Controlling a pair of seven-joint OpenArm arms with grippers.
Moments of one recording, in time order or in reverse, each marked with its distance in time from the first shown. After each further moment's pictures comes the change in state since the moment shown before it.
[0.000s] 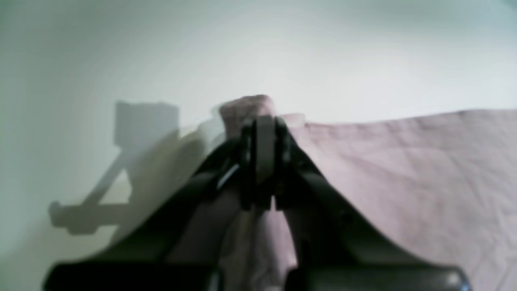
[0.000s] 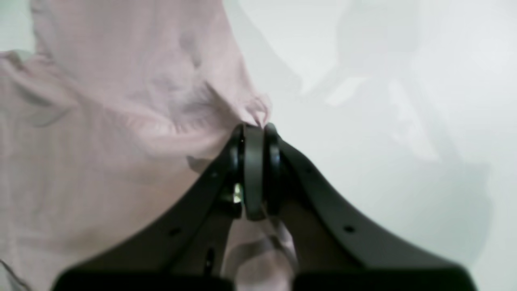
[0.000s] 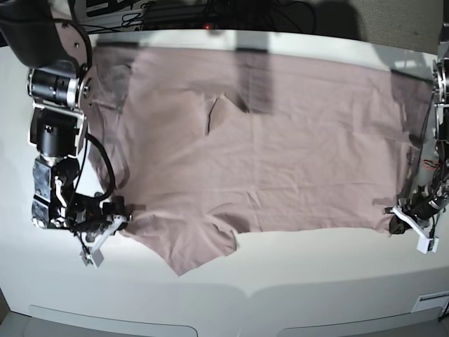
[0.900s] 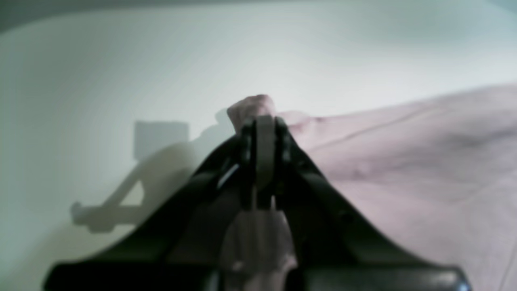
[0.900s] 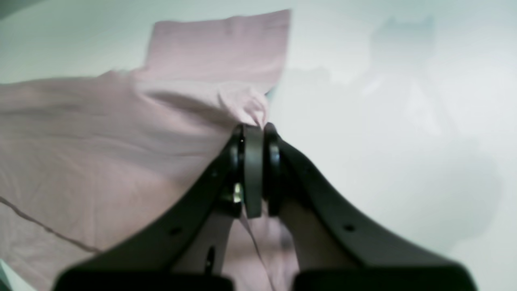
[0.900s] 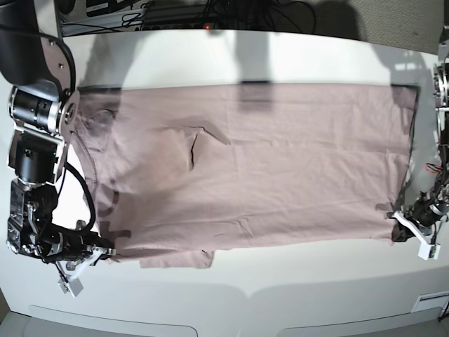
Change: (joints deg) left arm -1.2 -1.2 0.0 1.2 4.2 -0.3 -2.6; right arm 6.7 3.9 0.0 0.0 10.4 3.7 -8.6
